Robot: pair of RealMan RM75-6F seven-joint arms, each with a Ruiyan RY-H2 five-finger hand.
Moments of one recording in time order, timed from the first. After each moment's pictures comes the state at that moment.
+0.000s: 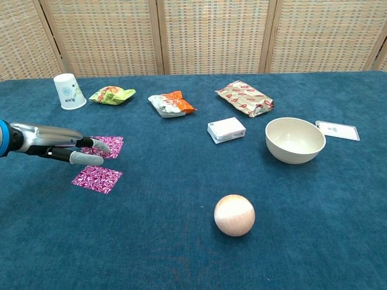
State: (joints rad) left arm -0.89 -1.37 0.04 -1.38 0.98 0.52 0.17; right arm -0.03 -1.07 0.09 -1.53 -1.50 1.62 0.07
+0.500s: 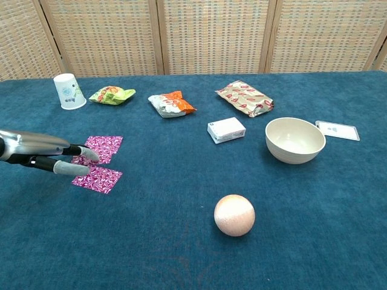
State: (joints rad) left arm -0.87 -1.31 0.10 -1.45 0.98 0.55 0.20; right arm -0.02 -1.07 0.09 -1.52 -1.50 1.61 0.07
